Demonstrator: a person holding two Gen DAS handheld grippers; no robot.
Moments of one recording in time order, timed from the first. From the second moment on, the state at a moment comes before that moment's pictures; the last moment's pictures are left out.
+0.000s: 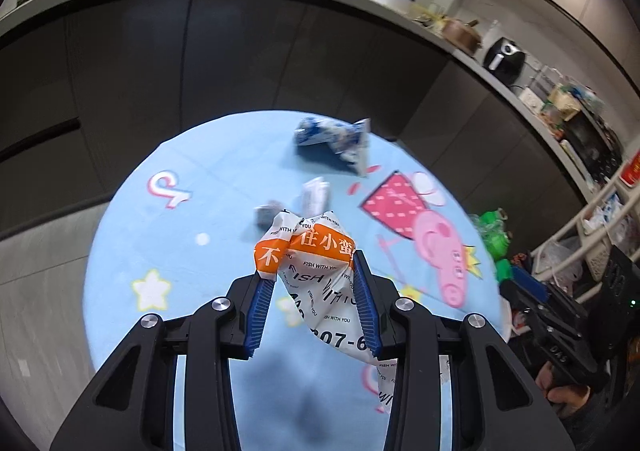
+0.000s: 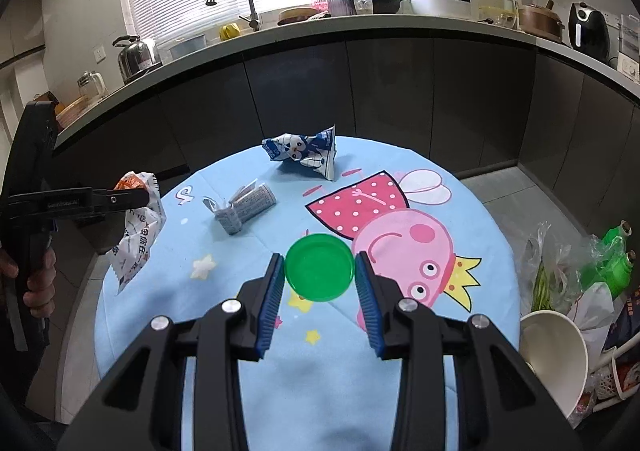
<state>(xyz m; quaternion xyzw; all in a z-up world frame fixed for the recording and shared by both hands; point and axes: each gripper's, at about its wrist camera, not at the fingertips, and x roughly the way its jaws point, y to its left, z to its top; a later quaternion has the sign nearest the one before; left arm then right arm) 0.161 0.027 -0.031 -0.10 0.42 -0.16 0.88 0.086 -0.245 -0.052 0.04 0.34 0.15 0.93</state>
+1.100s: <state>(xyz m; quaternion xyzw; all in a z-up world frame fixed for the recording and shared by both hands) 0.140 -0.282 -0.017 0.02 0.42 -0.41 0.81 -0.011 -0.436 -0.068 0.13 0.31 -0.05 0.94</state>
